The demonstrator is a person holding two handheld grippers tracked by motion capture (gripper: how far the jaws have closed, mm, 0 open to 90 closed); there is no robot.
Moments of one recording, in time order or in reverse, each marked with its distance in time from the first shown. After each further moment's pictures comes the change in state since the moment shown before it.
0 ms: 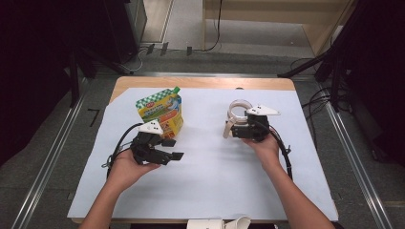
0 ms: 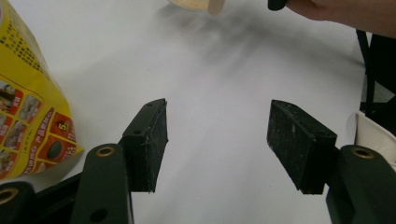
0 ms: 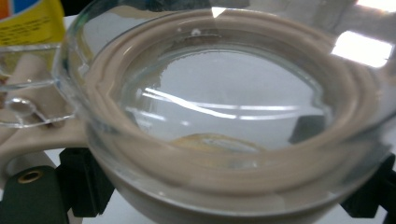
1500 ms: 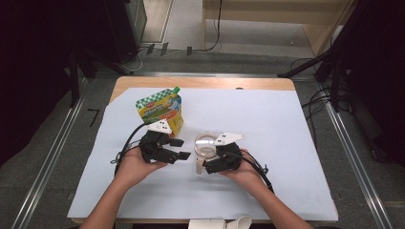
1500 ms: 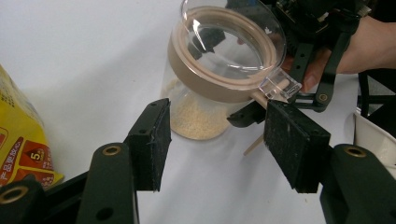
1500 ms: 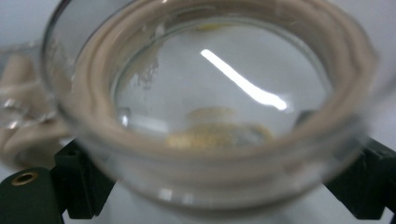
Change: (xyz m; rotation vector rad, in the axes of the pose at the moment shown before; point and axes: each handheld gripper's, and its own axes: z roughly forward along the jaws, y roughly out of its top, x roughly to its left) left arm -0.002 0.009 0.018 0.007 -0.030 0.041; right arm 0.104 -0.035 0.002 0.193 0.263 -0.150
